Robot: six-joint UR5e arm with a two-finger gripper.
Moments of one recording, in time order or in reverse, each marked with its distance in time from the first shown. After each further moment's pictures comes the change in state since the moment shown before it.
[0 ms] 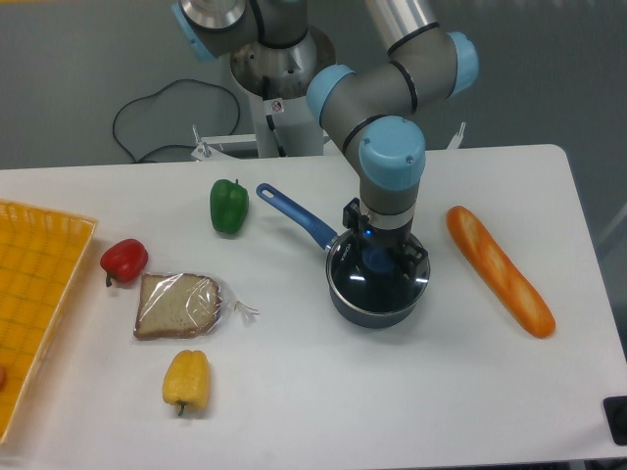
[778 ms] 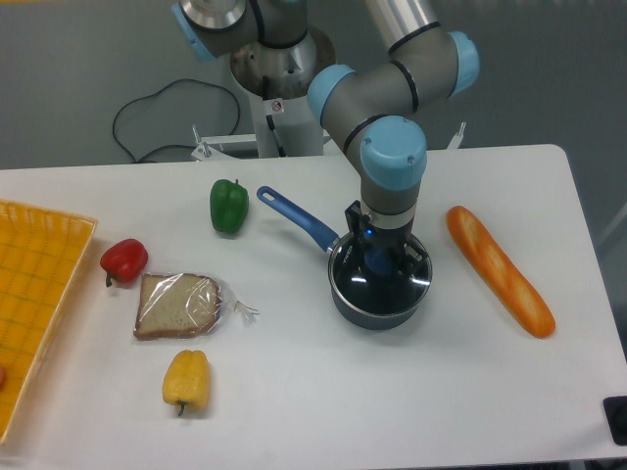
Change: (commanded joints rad) arm 0.008 0.003 0.009 -0.006 0.000 0.011
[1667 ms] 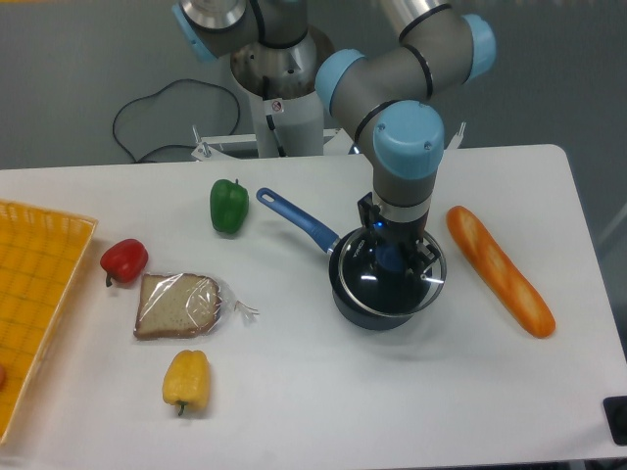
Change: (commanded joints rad) arm 0.008 0.005 0.147 -0.133 0.000 0.205
